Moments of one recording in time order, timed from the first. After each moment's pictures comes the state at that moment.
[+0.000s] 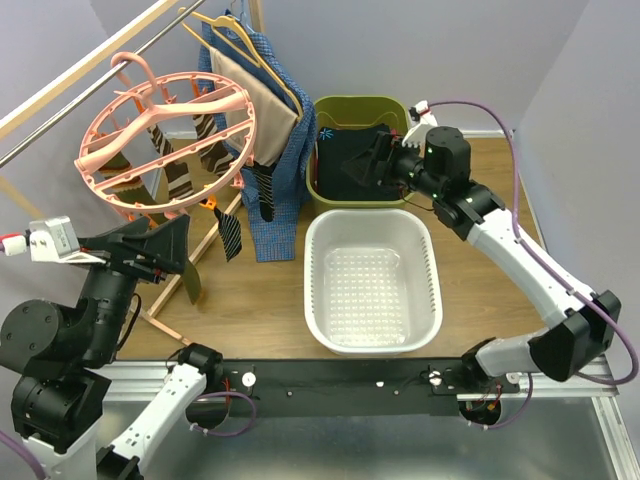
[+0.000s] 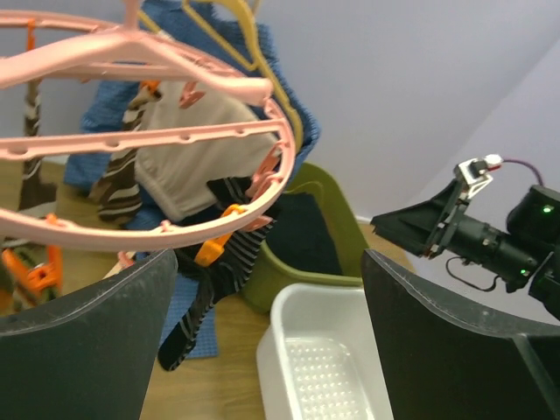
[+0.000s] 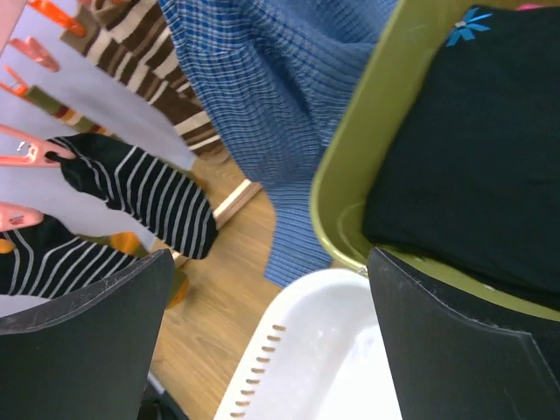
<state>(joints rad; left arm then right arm) -0.36 0.50 1.43 -0.73 -0.15 -0.44 0.53 1.36 1.34 -0.20 -0.18 0.54</state>
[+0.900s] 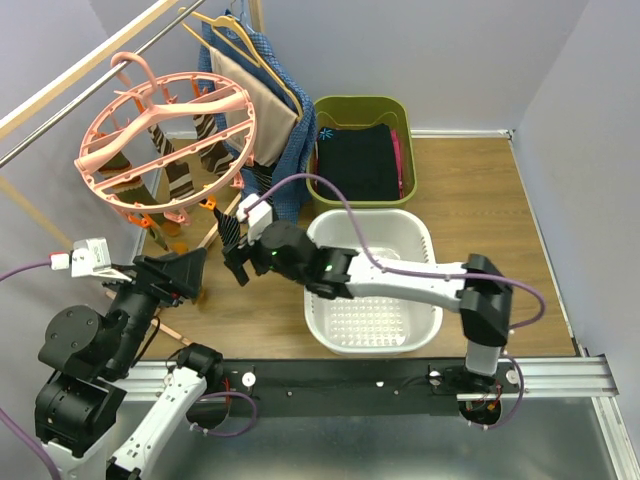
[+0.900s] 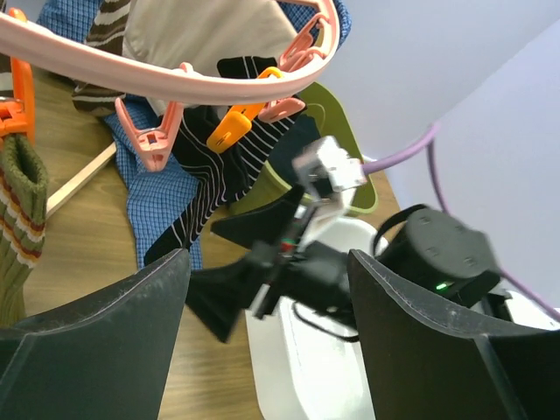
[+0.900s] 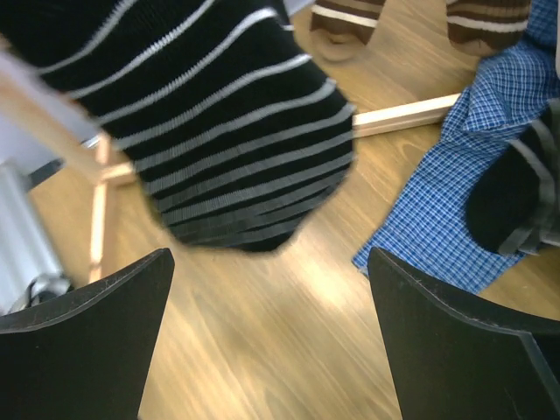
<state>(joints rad) -0.36 0.35 1.22 -0.87 -0.13 -0.60 1.21 1.82 1.48 0.05 0.25 0.16</state>
